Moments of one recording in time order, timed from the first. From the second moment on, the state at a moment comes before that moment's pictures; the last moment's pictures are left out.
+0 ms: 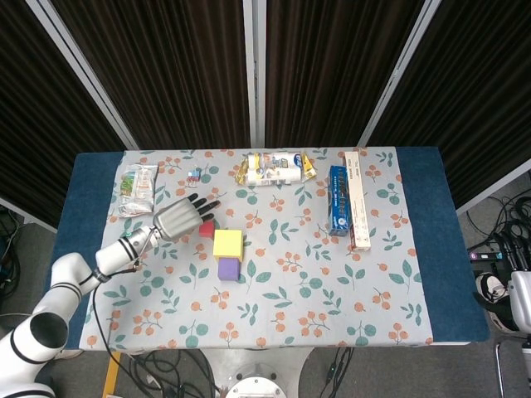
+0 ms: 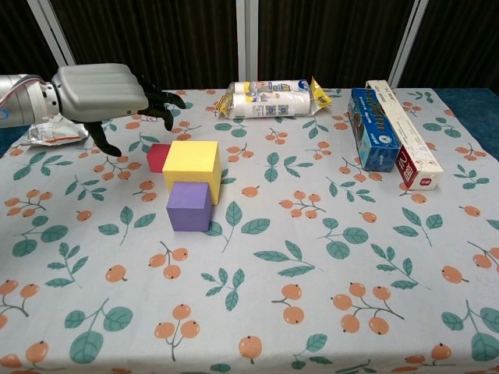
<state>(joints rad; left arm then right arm) -0.90 -1.78 0.17 -0.37 1.86 1.12 -0.32 0.05 -0.99 0.09 -1.66 -1.42 1.47 0.00</state>
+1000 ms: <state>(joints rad) -0.95 -1.85 0.24 -0.29 1.85 1.04 -0.39 0.05 -0.99 0.10 -1.68 -1.40 1.46 -0.03</state>
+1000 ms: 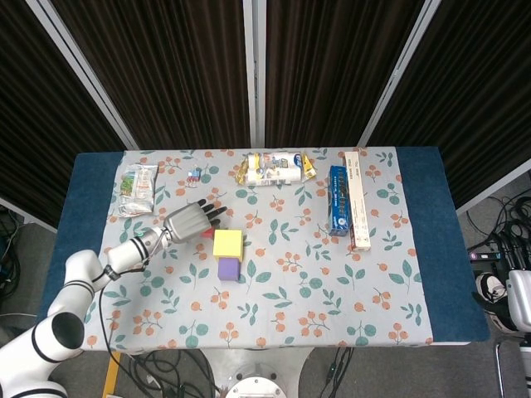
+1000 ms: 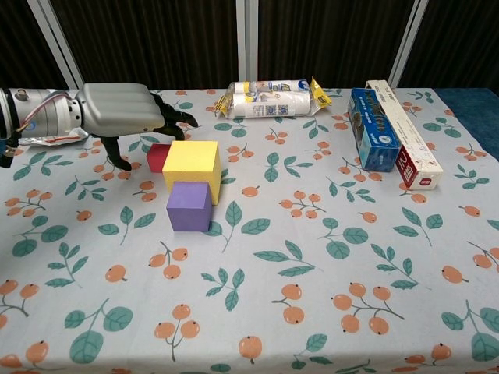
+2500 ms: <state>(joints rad) -0.80 -1.67 0.18 -0.53 1.75 1.28 -0.42 0.08 -1.00 0.10 -1.68 -1.44 1.45 -0.02</state>
